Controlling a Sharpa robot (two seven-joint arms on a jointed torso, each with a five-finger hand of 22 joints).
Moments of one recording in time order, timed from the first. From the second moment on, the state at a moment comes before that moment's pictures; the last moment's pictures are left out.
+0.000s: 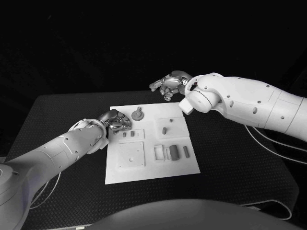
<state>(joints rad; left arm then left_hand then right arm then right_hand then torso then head) 1.03 -0.28 -0.22 0.55 -0.85 -0.19 0.31 1.12 -0.03 0.51 -0.29 0.05 0.99 0.09 0.27 0.57 1.16 -0.03 0.86 0.66 1.22 -0.13 1.43 0.74 0.02 1.35 -0.23 0.62 1.31 1.18 -0.65 0.07 1.30 -0.65 -0.24 -0.23 0.82 -0.08 0.58 -0.22 0.11 0.97 0.12 0.25 0.59 1.03 0.01 1.00 0.80 1.16 -0.10 1.34 0.89 0.25 1.09 -0.01 0.92 1.31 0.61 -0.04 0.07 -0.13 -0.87</state>
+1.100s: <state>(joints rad) 1.03 -0.28 -0.22 0.55 -0.84 -0.19 0.31 1.14 -0.05 0.48 -0.29 0.05 0.95 0.06 0.21 0.53 1.16 -0.02 0.87 0.66 1.22 -0.13 1.43 0.74 0.02 1.34 -0.23 0.64 1.31 1.18 -0.65 0.07 1.30 -0.65 -0.24 -0.23 0.82 -0.08 0.58 -0.22 0.11 0.96 0.12 0.24 0.59 1.03 0.01 1.00 0.80 1.16 -0.09 1.33 0.89 0.25 1.09 -0.01 0.92 1.31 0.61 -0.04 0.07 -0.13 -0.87</state>
